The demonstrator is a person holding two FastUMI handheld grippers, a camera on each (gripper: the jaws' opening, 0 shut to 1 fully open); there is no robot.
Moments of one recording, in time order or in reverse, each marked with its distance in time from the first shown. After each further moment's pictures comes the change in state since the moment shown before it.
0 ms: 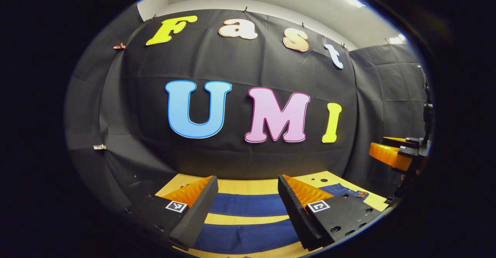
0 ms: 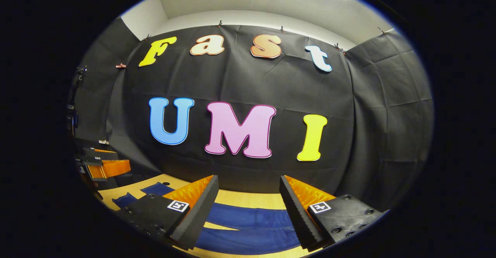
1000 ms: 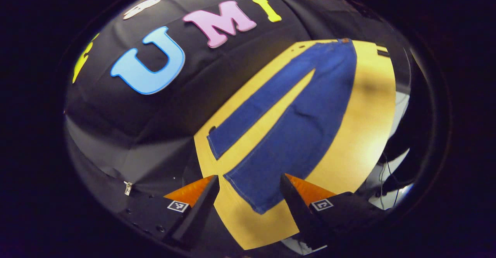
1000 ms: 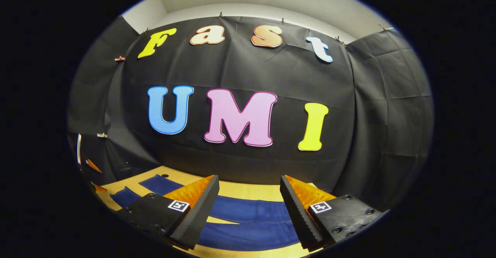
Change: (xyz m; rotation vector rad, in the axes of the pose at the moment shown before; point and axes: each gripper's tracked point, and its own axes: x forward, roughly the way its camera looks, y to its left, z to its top) left arm -0.075 0.231 -0.239 0.890 0.659 -0.252; right arm -0.004 -0.003 -0.047 -0.028 0.095 -0.031
